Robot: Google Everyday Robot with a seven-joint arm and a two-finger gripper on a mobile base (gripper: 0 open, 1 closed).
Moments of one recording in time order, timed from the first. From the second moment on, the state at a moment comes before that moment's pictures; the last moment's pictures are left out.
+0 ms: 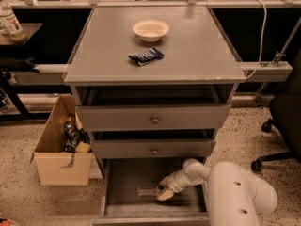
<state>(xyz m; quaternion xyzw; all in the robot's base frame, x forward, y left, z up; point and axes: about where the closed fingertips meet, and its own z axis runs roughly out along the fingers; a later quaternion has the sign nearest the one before) 0.559 -0.065 0.125 -0.59 0.74 0.27 0.18</state>
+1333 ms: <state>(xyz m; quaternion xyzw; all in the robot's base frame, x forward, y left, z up) 0.549 -0.070 0.197 -0.61 0.70 0.28 0.26</state>
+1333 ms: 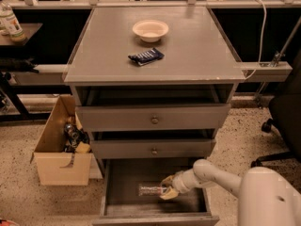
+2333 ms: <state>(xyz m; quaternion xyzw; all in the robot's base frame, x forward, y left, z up) 0.516 -0.077 0.259 -0.62 0.66 0.30 0.30</state>
